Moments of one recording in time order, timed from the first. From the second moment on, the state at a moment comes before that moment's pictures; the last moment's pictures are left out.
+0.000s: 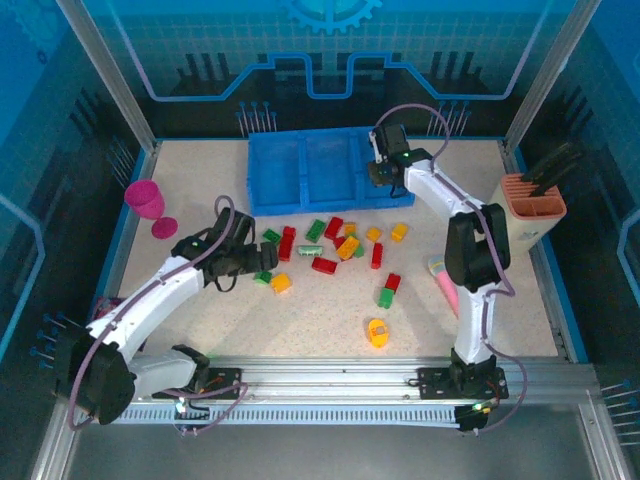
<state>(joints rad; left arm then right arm) -0.40 1.18 0.85 -0.75 -0.07 -0.60 0.32 2.09 1.78 -0.61 0.18 0.04</state>
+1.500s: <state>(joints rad) -0.40 1.61 0.86 -0.63 -0.08 -0.79 0.39 1.66 1.40 -0.56 0.03 0.06</state>
